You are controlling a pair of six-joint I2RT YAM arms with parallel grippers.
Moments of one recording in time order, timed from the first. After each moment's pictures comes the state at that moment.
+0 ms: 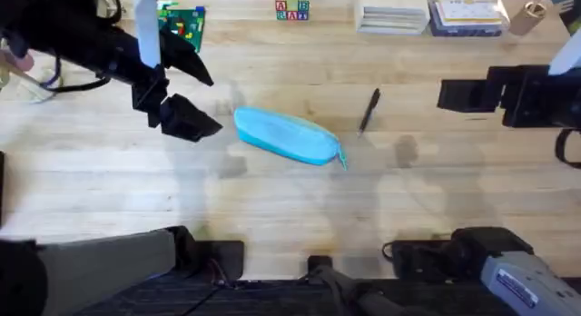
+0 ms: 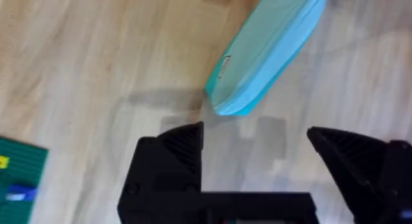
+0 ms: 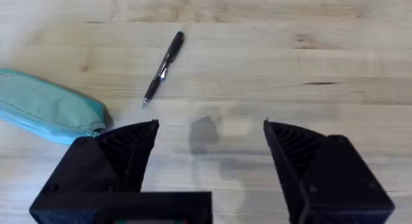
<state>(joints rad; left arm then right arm) 0.20 1.45 1.30 -1.42 0.64 1.39 0.00 0.84 1.03 -1.06 -0.03 0.05</state>
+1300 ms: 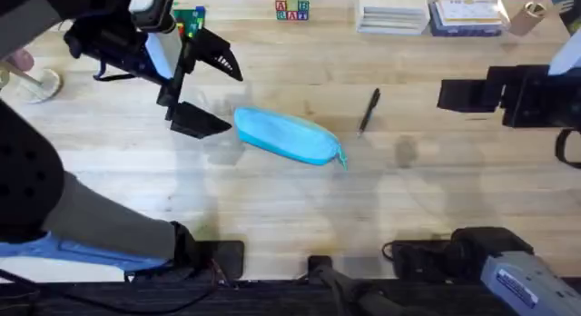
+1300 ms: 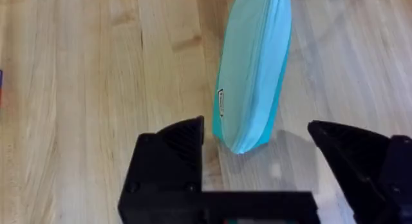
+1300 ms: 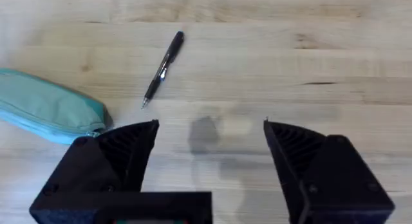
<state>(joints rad) 0.20 1.71 1.32 -1.41 0.83 2.03 0.00 0.84 1.03 -1.06 -0.03 0.05</state>
